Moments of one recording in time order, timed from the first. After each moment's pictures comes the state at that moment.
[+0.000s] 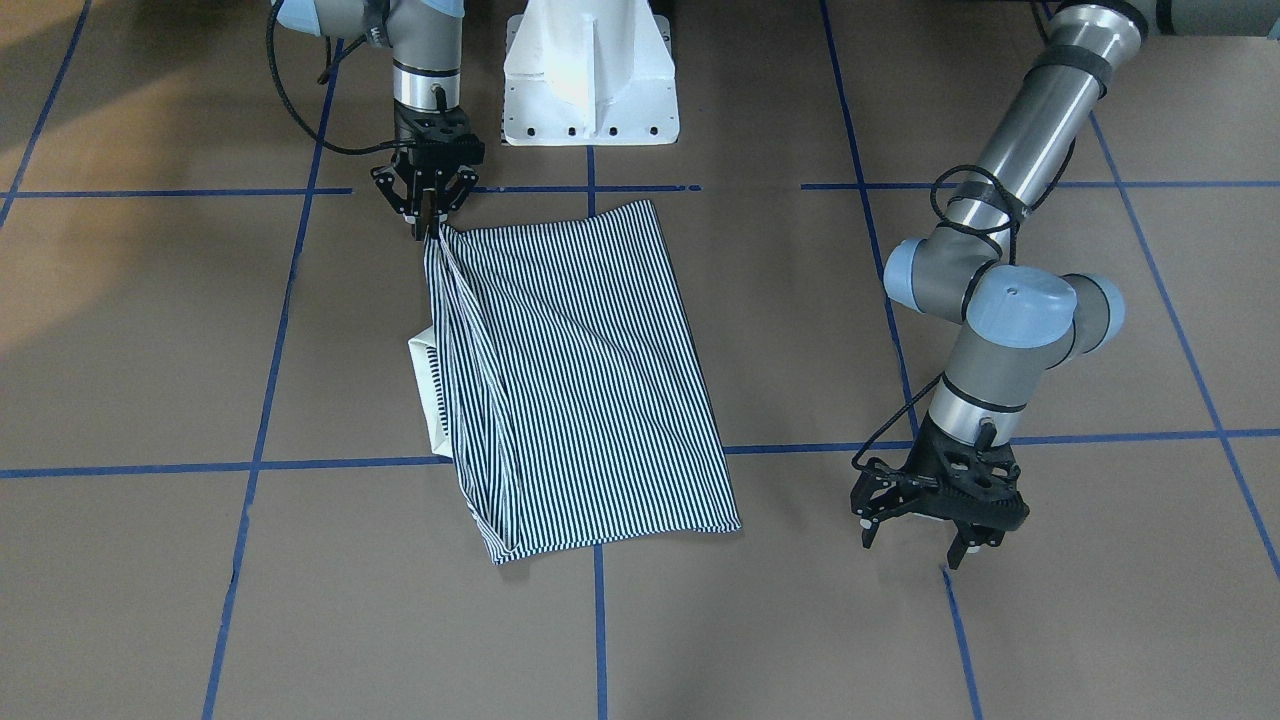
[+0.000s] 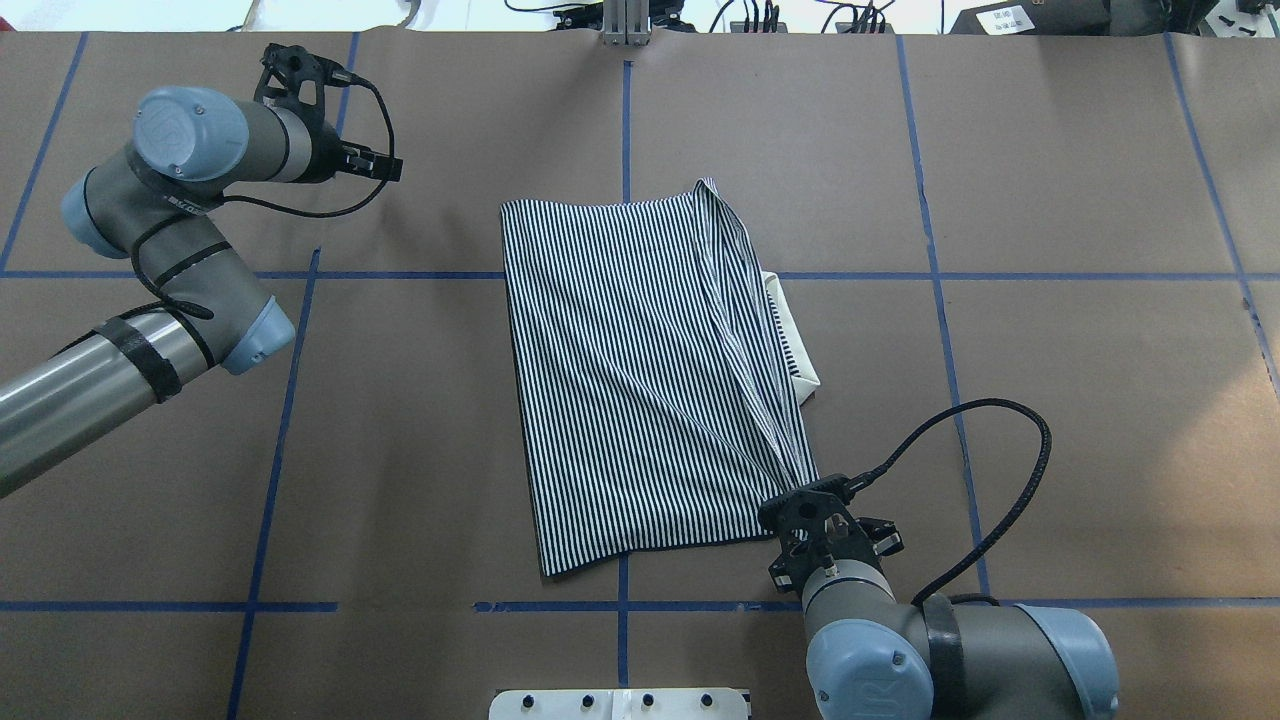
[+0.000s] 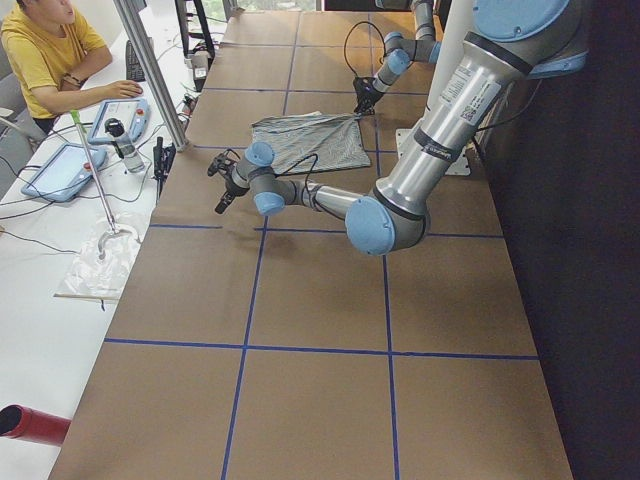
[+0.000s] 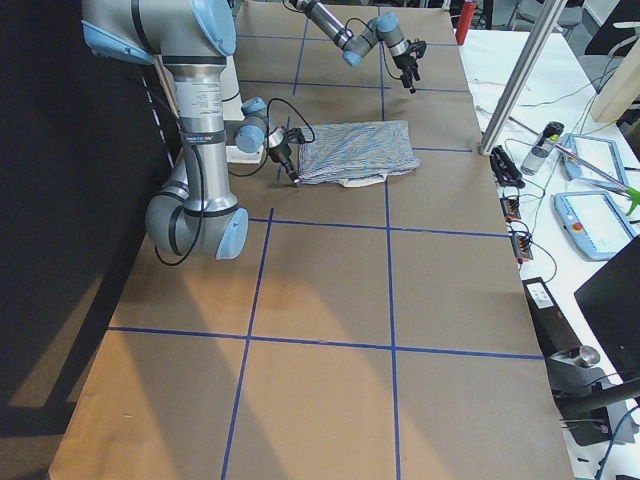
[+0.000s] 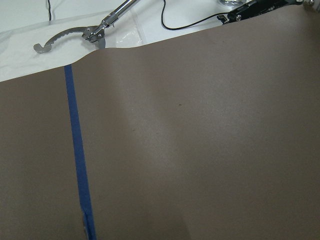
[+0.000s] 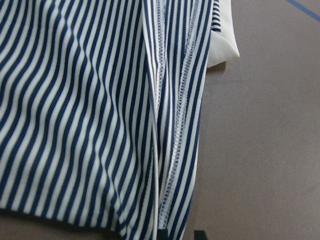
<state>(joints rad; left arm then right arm) -0.87 -2.18 -1.10 -2.49 -1.72 -0.73 0.07 -1.33 2.00 -1.64 1.16 1.19</state>
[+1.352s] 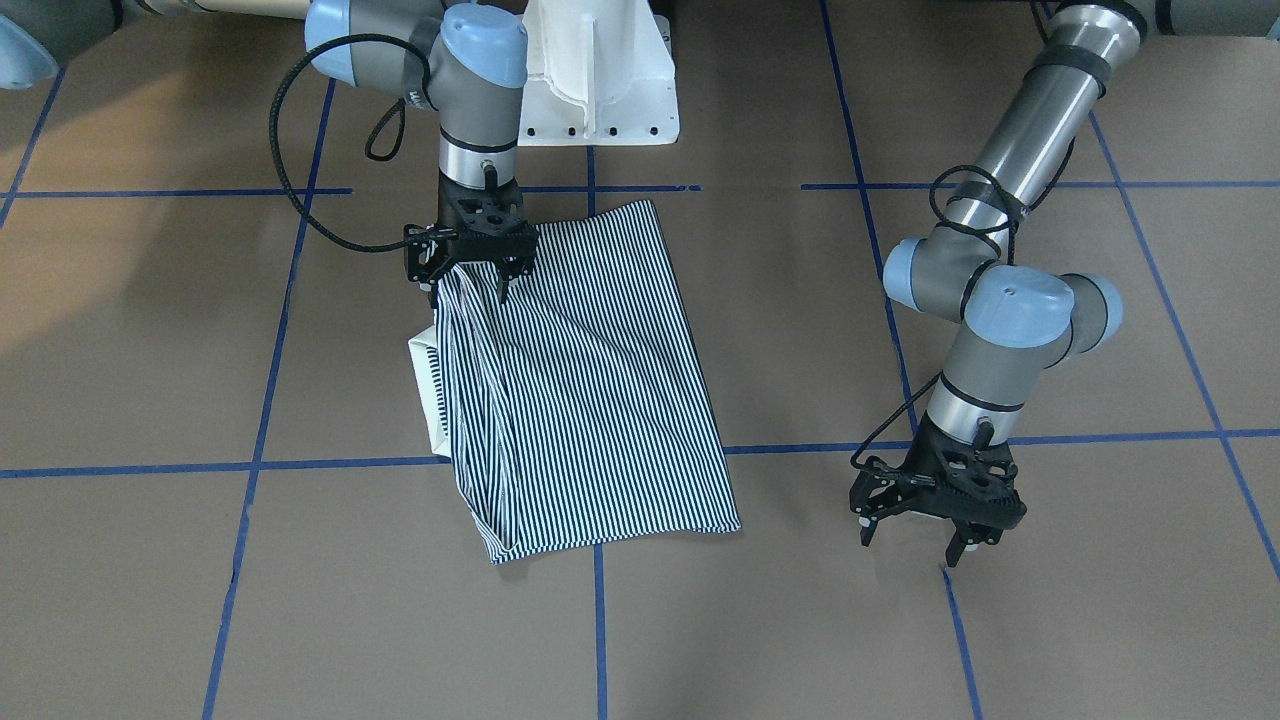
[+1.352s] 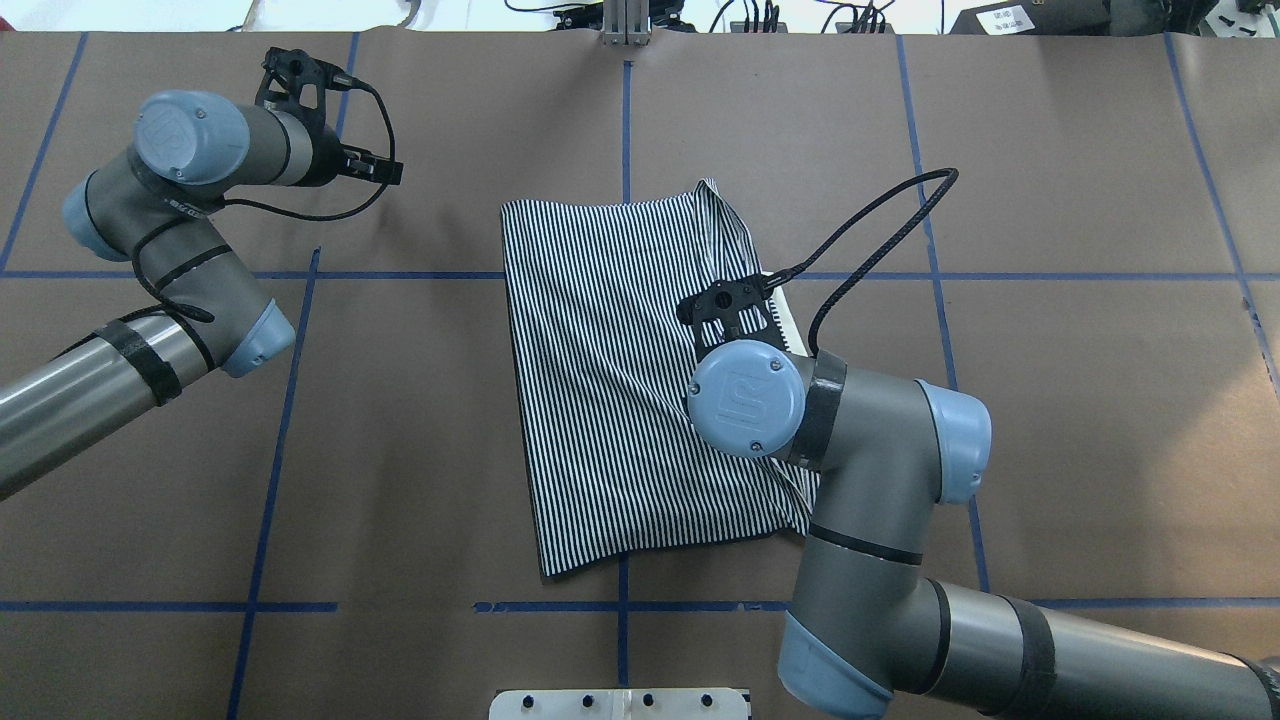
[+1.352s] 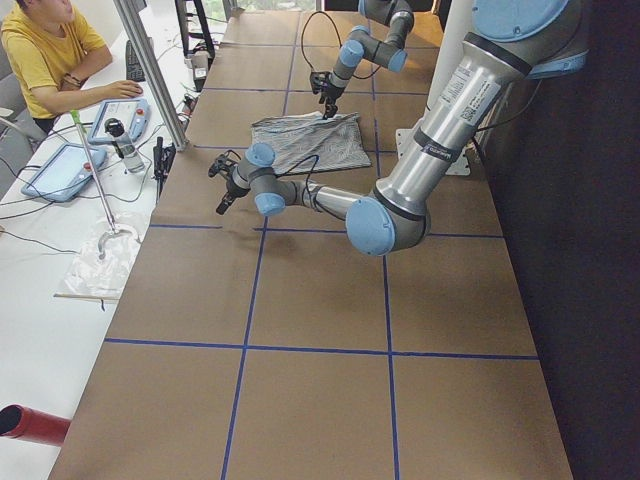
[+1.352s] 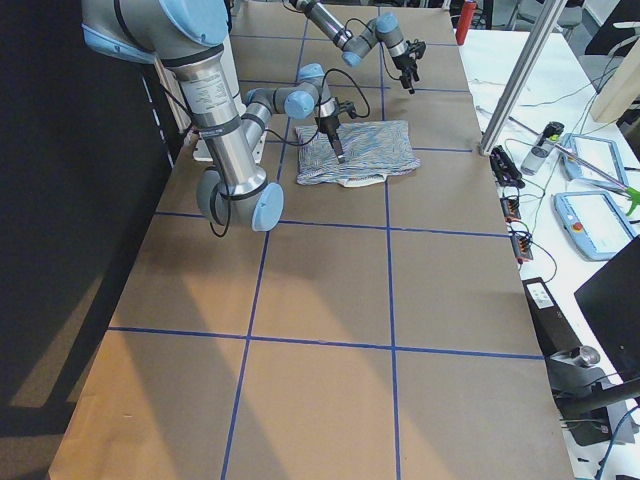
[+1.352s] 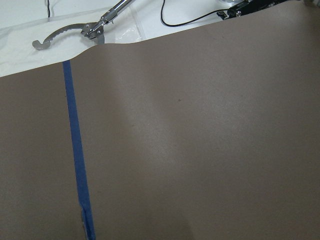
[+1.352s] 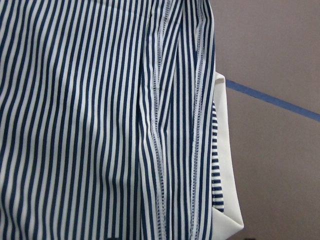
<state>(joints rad) -0.86 -2.17 -1.10 -2.50 -1.72 -0.73 0.39 -0.98 1.79 -1.77 1.44 1.01</state>
